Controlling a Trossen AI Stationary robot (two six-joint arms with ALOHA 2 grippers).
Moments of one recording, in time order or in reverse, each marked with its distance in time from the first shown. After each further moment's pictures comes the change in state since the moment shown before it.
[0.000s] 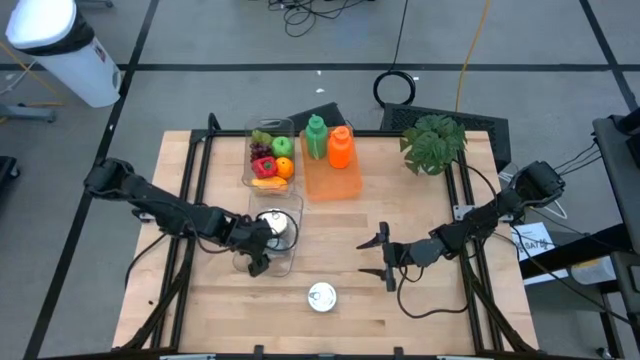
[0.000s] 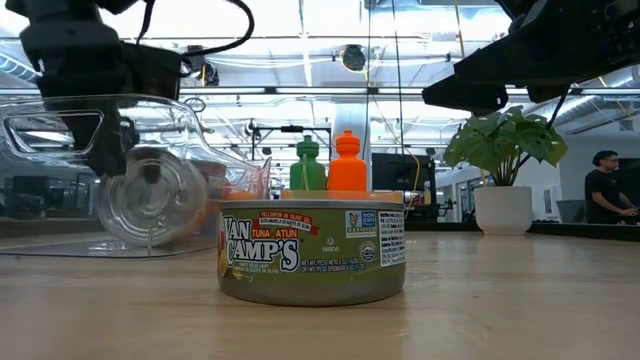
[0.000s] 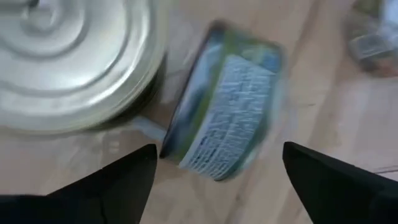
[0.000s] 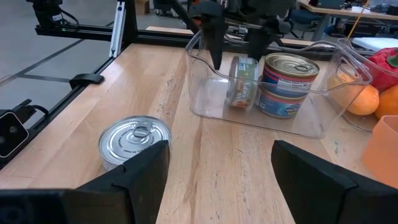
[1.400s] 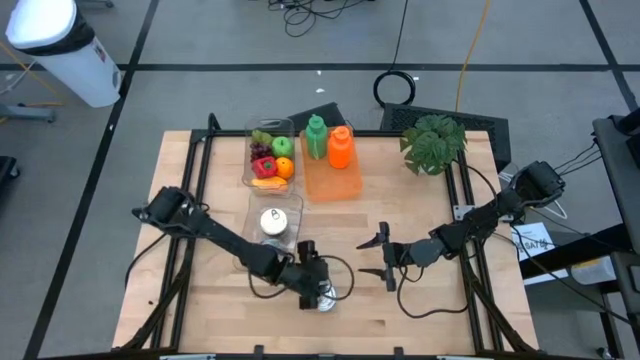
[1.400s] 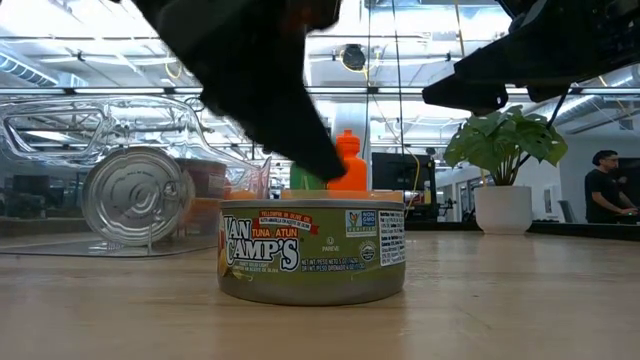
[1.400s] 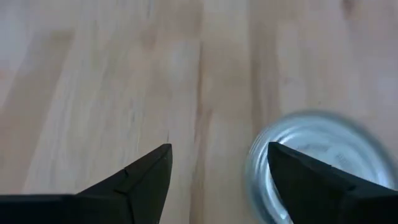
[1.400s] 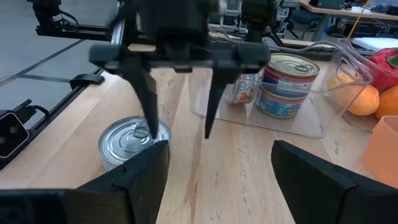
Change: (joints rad) left arm -0.112 0.604 0.495 0.357 -0.263 0.445; right arm 0.000 0.000 0.000 0.000 0.000 0.000
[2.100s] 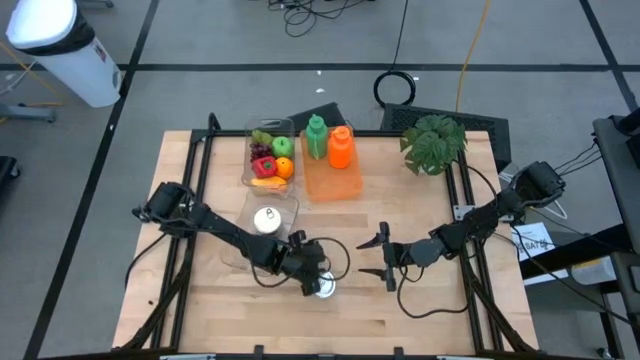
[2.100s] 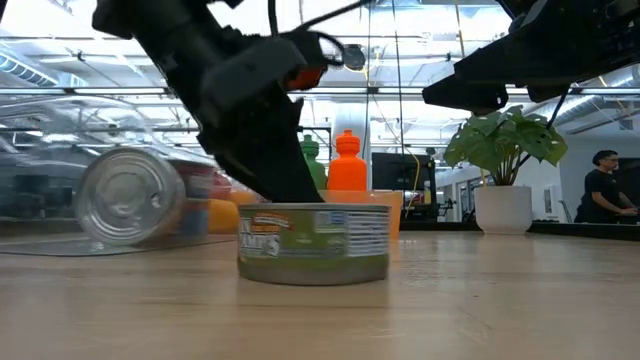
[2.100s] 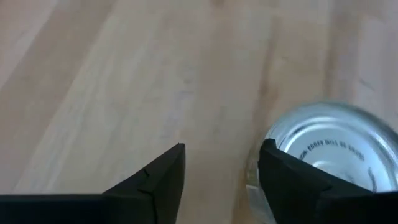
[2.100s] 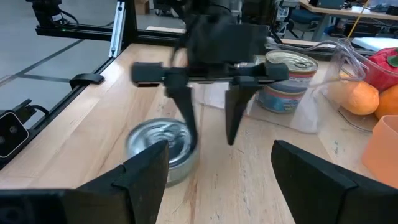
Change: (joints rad) left arm 0.074 -0.006 -0.083 -0.104 0.033 -0.234; right arm 0.000 0.000 0.000 0.000 0.000 0.000
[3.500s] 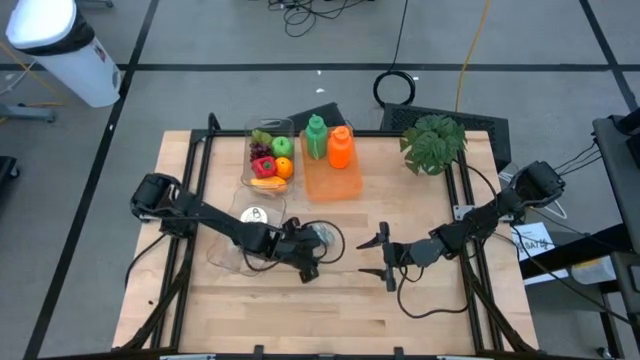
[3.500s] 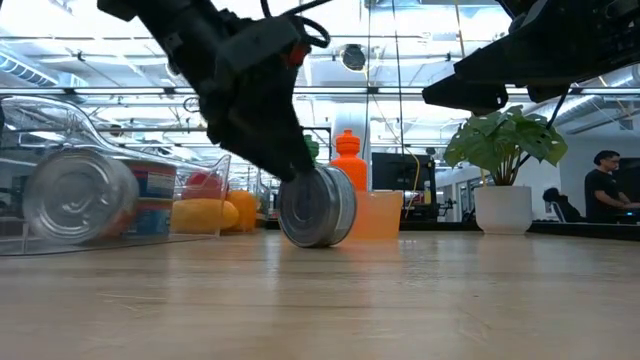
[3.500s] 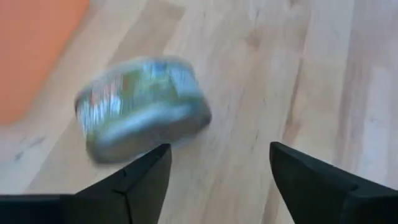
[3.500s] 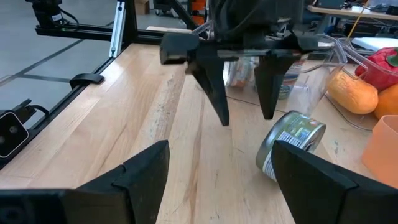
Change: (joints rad) left arm 0.057 -0.140 -0.049 0.048 -0.060 0.009; right arm 0.000 0.000 0.000 0.000 0.000 0.000
